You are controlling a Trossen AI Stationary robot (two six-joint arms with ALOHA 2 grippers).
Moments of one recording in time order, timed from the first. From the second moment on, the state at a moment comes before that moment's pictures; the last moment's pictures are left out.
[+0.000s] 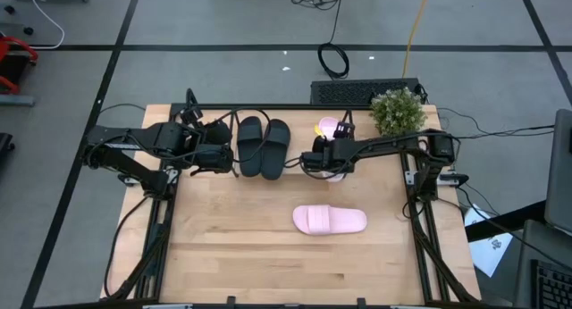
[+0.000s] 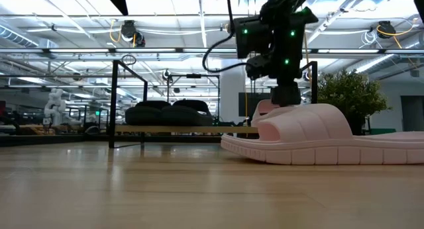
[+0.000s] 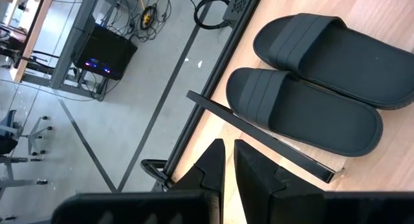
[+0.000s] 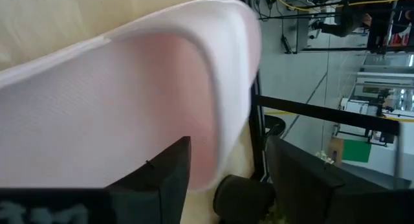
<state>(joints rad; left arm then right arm) -0.12 1.39 1.60 -1.57 -0.78 -0.45 -0.11 1.82 1.26 -1.13 0.89 0.22</state>
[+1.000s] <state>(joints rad) -0.12 1.39 1.60 -1.51 -0.71 -0.44 0.14 1.28 1.26 -0.76 0.07 0.46</state>
